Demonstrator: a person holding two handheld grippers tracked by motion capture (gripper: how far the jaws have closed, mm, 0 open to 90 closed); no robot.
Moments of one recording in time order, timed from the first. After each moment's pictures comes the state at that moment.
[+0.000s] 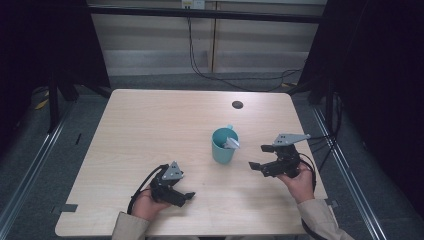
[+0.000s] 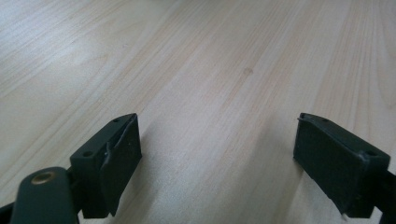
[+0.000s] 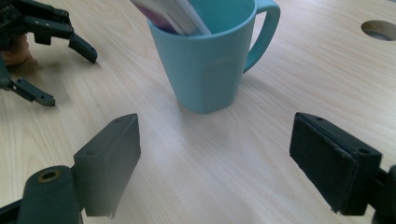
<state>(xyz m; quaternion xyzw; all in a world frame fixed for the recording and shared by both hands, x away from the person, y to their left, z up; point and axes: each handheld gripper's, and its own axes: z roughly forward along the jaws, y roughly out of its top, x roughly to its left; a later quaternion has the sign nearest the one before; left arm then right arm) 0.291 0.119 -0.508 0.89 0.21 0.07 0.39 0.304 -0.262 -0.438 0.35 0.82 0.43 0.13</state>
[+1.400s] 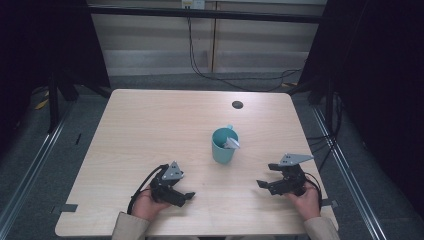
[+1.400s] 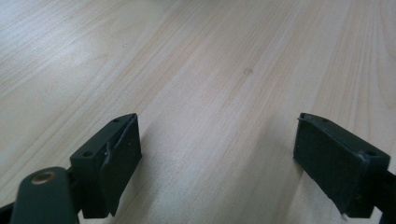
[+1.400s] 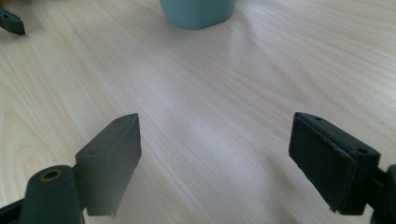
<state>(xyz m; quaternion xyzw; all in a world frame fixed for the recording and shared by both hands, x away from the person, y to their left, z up) 0.291 0.119 -0.508 0.89 0.21 0.07 0.39 0.274 -0.288 -0.493 0.37 0.83 0.40 0.12</state>
